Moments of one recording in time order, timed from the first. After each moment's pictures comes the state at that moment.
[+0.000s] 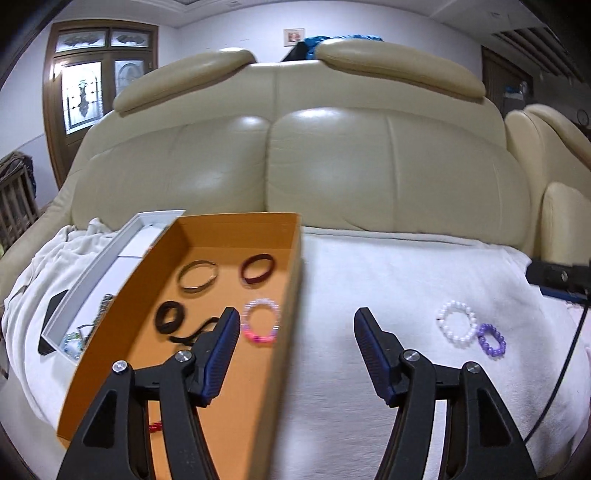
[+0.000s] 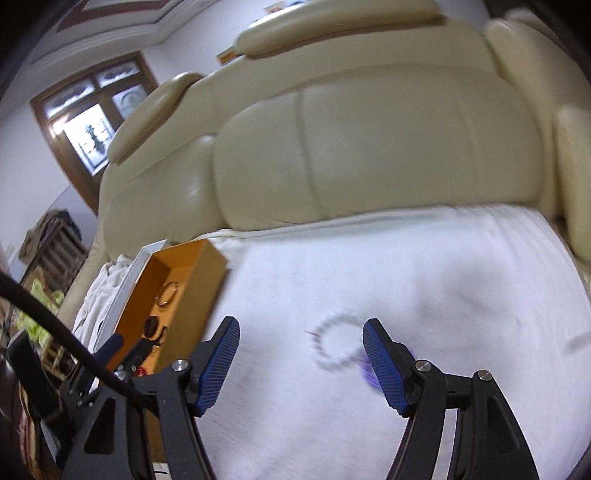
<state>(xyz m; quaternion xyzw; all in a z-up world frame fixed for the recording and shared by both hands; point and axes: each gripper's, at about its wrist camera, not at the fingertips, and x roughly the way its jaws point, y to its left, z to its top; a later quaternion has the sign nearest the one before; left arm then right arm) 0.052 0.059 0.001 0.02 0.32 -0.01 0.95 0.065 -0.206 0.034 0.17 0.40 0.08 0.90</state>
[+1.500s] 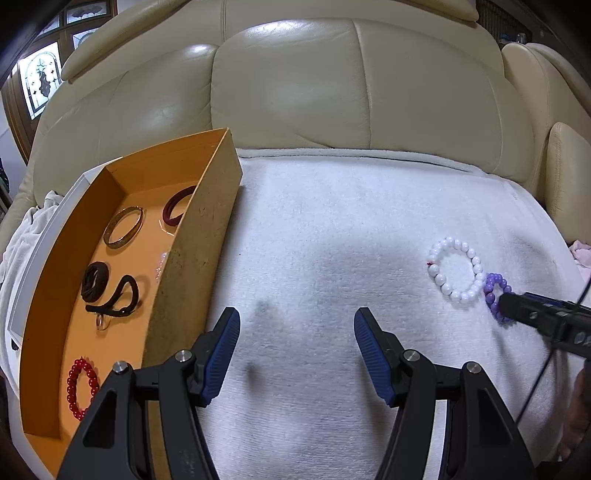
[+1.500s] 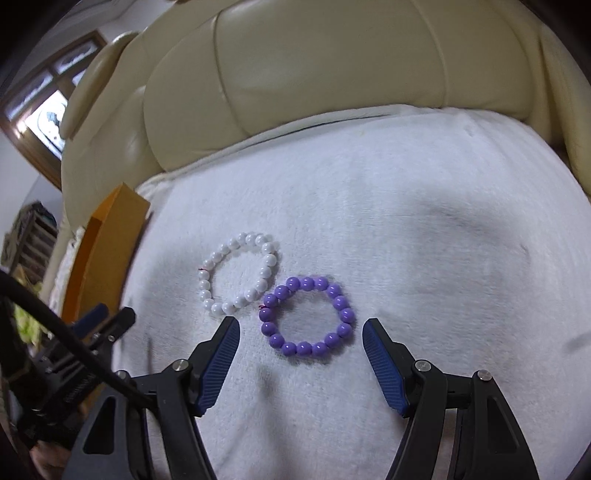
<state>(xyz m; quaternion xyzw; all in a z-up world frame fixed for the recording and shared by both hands) 0.095 0.010 -0.054 0.04 0.45 -0.04 0.89 0.090 -0.239 -0.070 0.16 0.51 0.06 0.85</state>
